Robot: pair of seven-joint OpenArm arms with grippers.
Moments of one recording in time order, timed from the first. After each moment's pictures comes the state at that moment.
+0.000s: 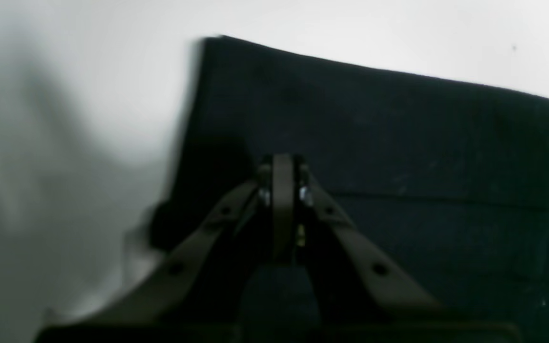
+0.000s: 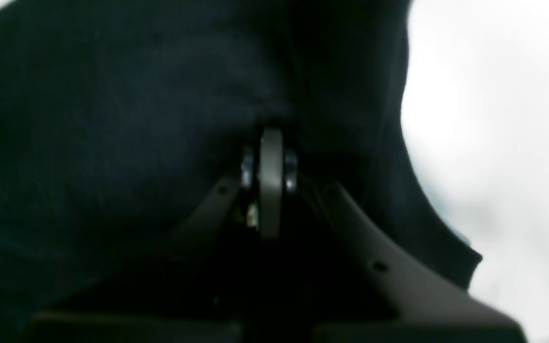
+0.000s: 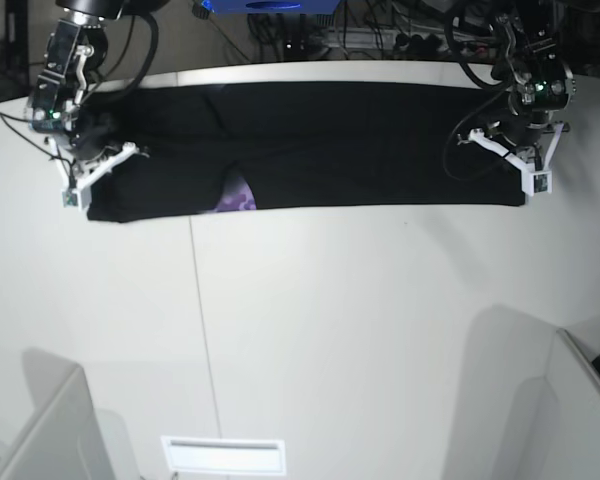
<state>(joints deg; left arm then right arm) 21.5 -7.5 -26.9 104.3 -16.0 -12.2 51.3 -12.4 6.2 23.6 92.9 14.9 15.6 -54.2</state>
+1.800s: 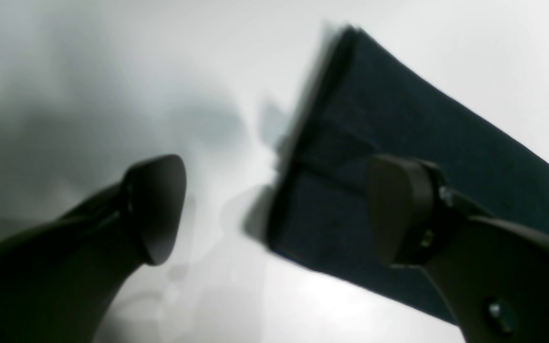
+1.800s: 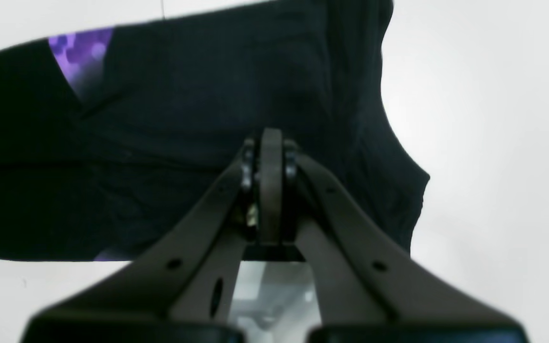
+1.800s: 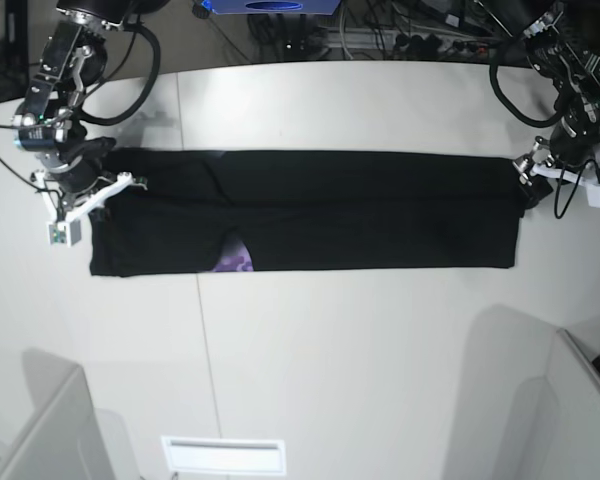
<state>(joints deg) 9.5 -9.7 -48.1 92.0 -34.8 -20.8 56.6 -11.1 4.6 23.4 109.7 17.1 15.9 -58.9</state>
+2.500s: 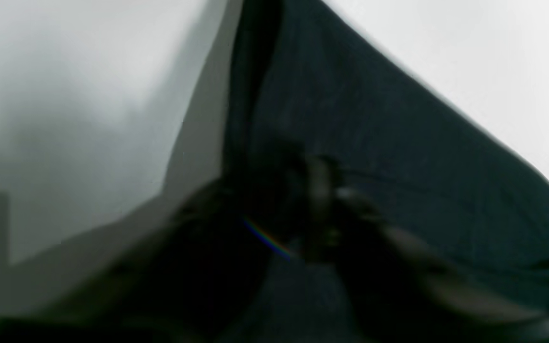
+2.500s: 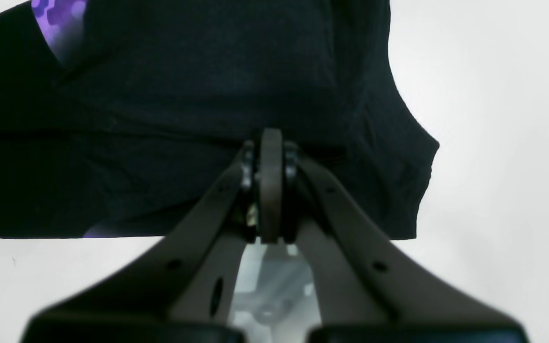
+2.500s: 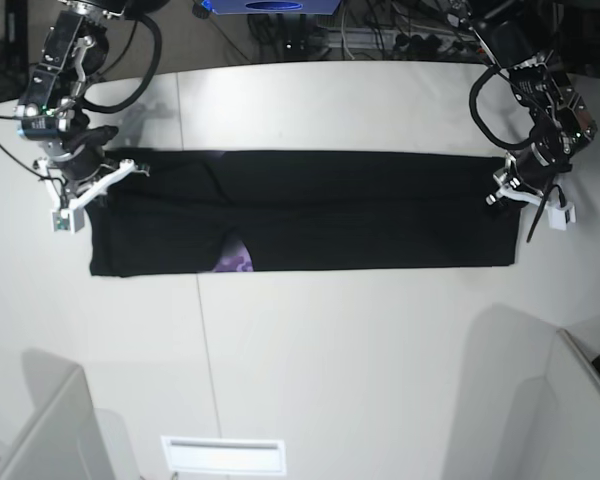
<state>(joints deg) 3.1 -10.5 -39.7 77.0 -35.8 -21.0 54.1 -13.8 4.5 23.4 109.7 17.2 15.9 -58.6</state>
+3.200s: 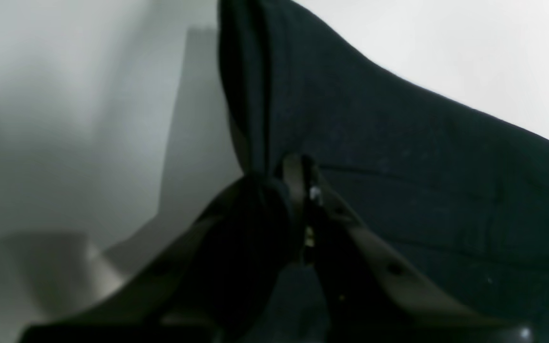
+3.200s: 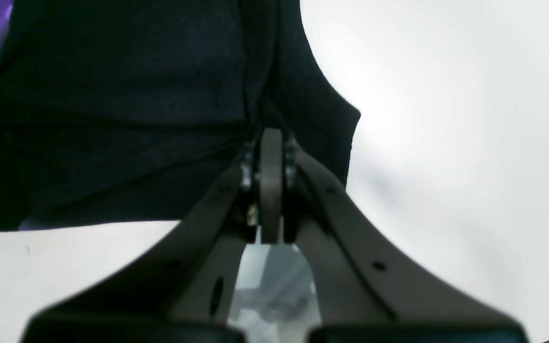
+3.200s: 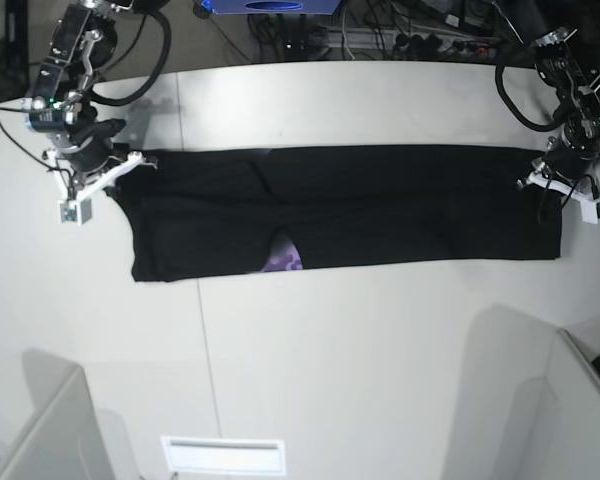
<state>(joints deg) 11.1 -16.0 -39.2 89.0 -33.5 -20.5 48.9 -15.2 2.3 23.6 109.7 17.3 15.9 -58.5</state>
